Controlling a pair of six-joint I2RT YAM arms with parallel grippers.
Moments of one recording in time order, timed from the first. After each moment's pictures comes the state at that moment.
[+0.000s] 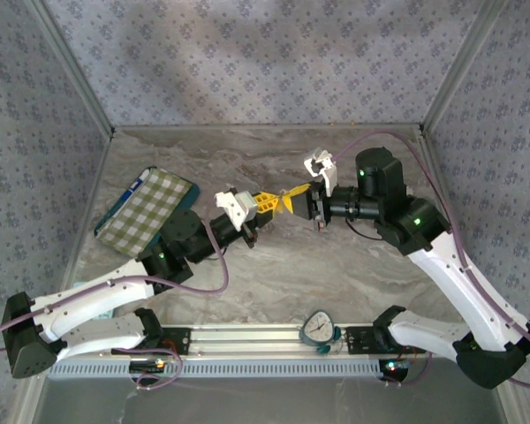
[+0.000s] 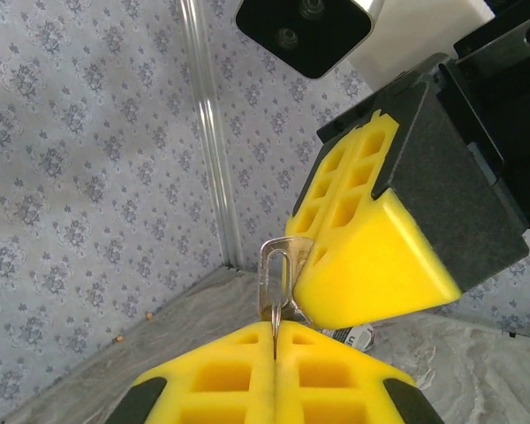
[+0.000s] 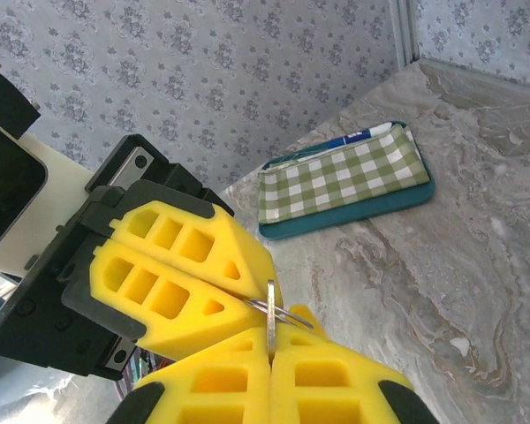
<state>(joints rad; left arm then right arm) -1.04 1.00 0.81 0.35 -0.01 0.10 0.64 1.06 1.33 -0.64 -0.57 0.17</state>
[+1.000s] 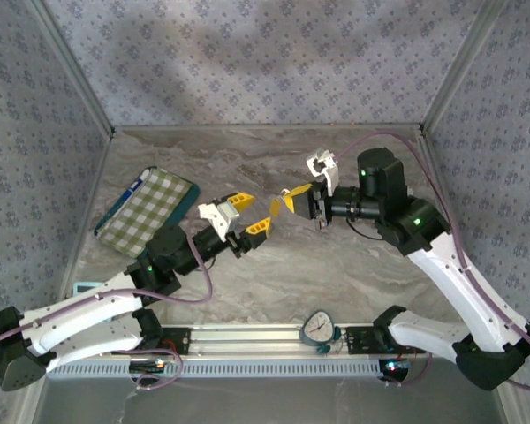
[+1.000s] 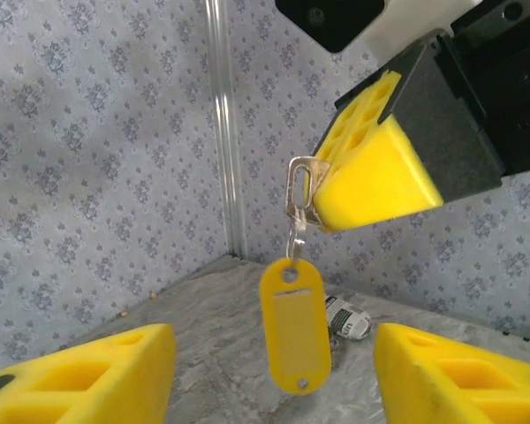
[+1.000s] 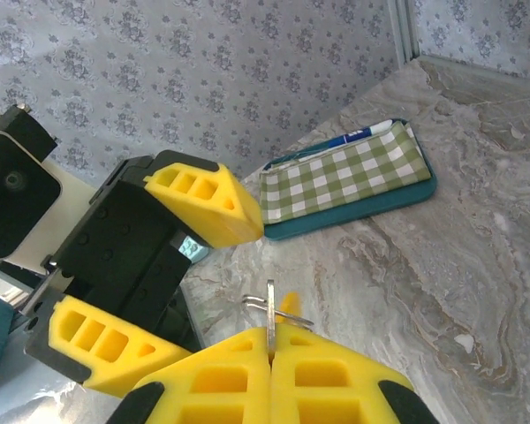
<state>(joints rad) -1.04 0.86 0.66 0.37 -0.05 0.04 0.61 1.06 1.31 -0.62 -0.60 0.19</state>
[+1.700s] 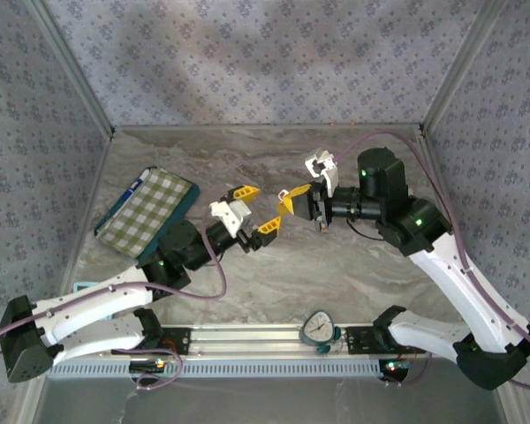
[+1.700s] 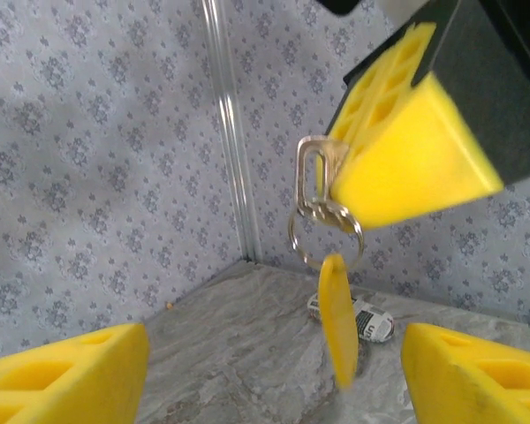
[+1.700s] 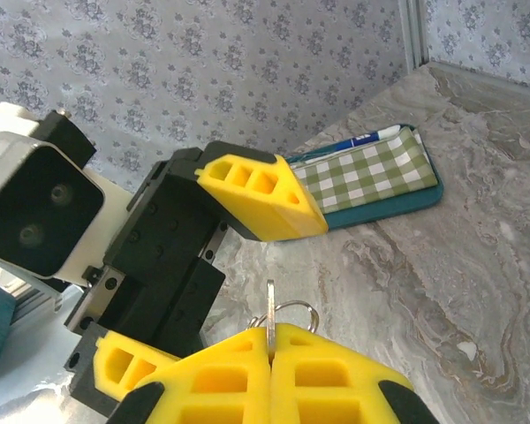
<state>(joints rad) -1.04 0.96 0.69 0.44 -0.05 0.12 0.63 1.06 1.33 -0.63 -0.60 0.16</state>
